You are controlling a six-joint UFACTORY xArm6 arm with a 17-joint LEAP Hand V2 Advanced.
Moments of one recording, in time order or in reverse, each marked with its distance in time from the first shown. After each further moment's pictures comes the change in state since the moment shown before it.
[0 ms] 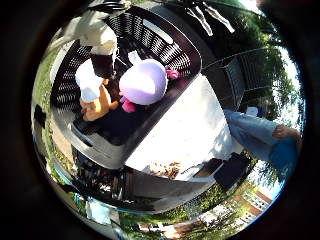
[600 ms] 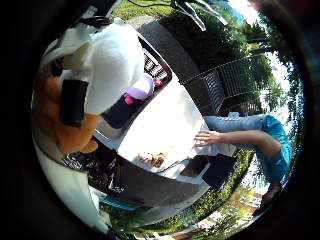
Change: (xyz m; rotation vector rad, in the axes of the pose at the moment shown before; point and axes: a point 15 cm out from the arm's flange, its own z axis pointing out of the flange) arm -0.074 0.019 -0.014 0.079 0.084 -0.091
